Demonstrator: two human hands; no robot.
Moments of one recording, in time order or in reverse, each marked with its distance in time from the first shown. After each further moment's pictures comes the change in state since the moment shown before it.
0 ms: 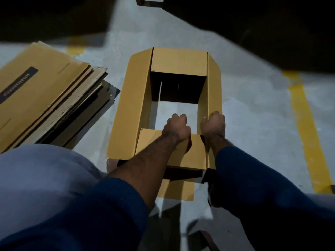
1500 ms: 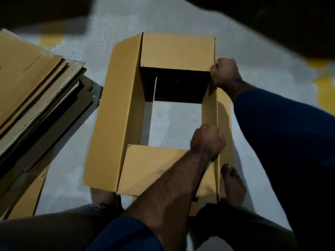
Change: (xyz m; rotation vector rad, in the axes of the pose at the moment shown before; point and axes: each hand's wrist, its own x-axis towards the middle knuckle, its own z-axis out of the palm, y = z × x) left_hand 0.064 0.062 0.062 -0.080 -0.108 -0.027; right_hand 0.221 -0.074 0.010 -0.115 -0.028 -0.362
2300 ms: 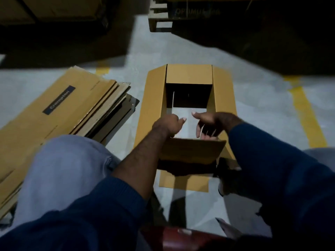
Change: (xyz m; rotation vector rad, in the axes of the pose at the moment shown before) left_hand -0.166 -0.072 -0.170 0.278 -0.011 -0.067; right_hand -0.269 -0.090 -0.097 0.216 -0.978 0.303
